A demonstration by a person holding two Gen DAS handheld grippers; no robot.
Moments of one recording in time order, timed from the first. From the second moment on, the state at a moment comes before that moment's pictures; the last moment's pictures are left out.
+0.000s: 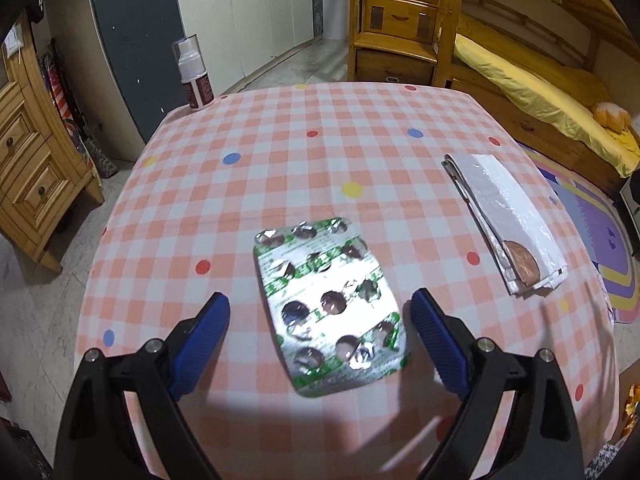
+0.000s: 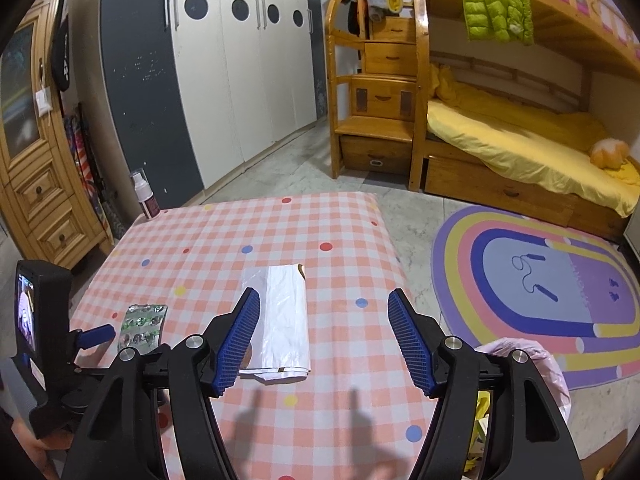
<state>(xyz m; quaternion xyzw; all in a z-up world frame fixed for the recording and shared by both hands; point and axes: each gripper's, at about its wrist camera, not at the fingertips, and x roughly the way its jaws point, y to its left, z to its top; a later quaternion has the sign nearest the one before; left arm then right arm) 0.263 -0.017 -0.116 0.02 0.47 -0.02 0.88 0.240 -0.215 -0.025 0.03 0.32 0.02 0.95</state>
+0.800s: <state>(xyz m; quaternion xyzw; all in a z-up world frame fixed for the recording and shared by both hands) 0.255 -0.009 -0.110 0.04 0.45 -0.04 0.89 0.239 -0.205 -0.029 0.02 0.33 0.04 0.94</state>
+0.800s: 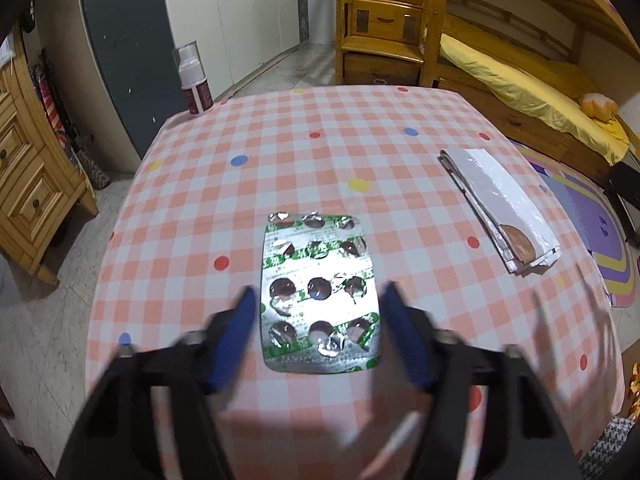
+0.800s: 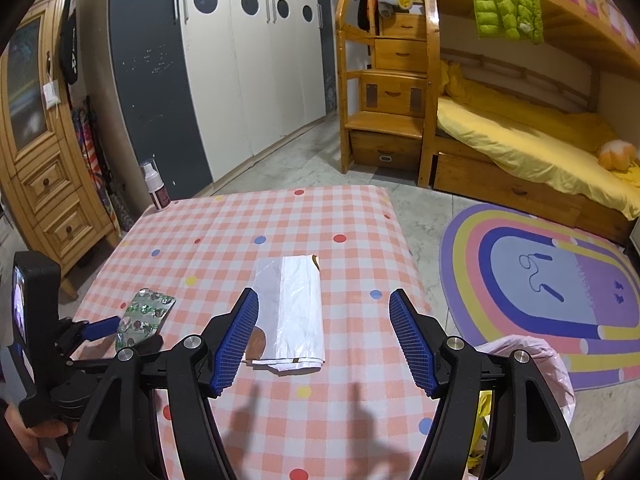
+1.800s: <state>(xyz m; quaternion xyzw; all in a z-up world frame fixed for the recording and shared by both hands) 0.239 0.001 -0.071 0.00 0.40 -0.06 0.91 0.278 -0.161 -0.094 -0.06 0.45 0.05 0.89</state>
